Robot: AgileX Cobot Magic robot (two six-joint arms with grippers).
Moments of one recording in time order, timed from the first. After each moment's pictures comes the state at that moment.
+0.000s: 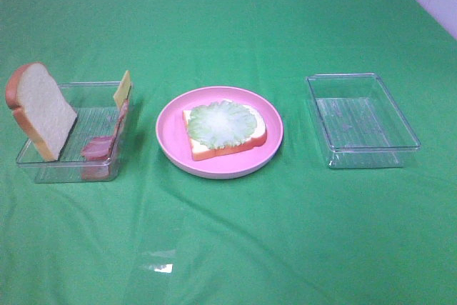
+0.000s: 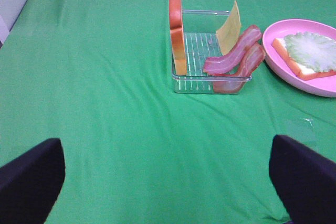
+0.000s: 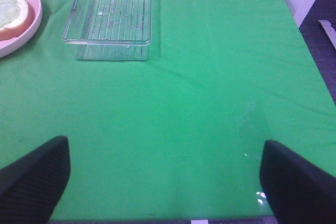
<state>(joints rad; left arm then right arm) 0.04 -0.01 -0.52 -0.08 1.08 -0.02 0.05 0.00 -0.45 -0.06 1.10 0.06</state>
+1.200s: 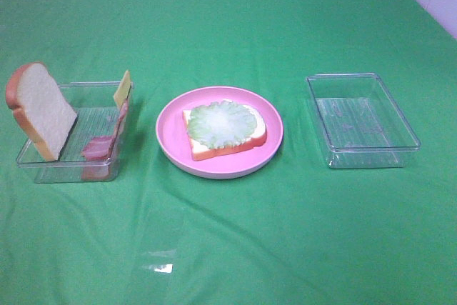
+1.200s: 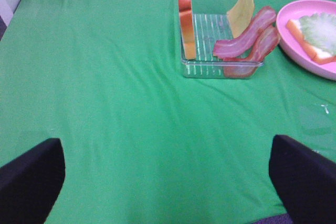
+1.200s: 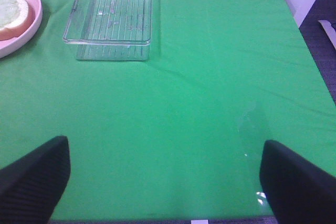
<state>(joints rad) 0.04 0.17 -0.54 -0.03 1.04 -0.02 0.05 0.00 -0.45 -0.06 1.10 0.06</state>
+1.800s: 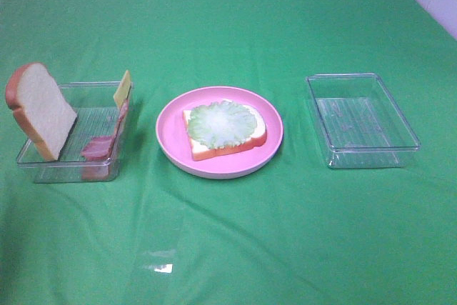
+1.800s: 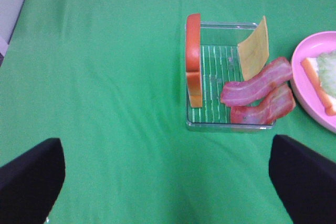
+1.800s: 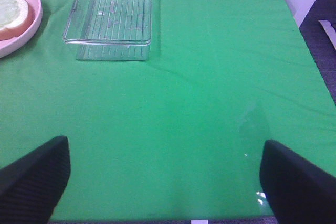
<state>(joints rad) 0.04 0.86 -0.89 -0.06 0.82 -0.02 0.05 0.00 -0.45 -0.06 1.10 0.06</state>
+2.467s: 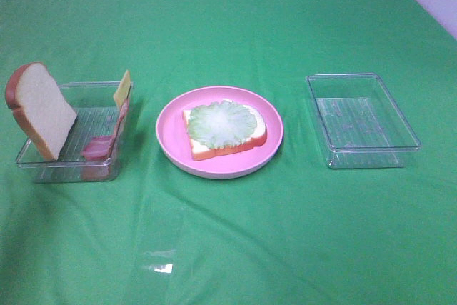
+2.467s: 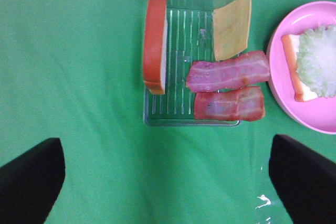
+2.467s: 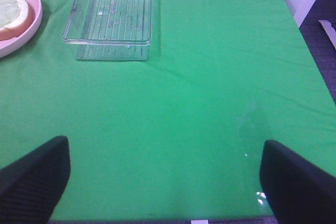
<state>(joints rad) -0.05 1.44 -1.35 -0.12 1.08 -0.07 0.05 0.00 -0.45 -0.06 1.10 0.06</state>
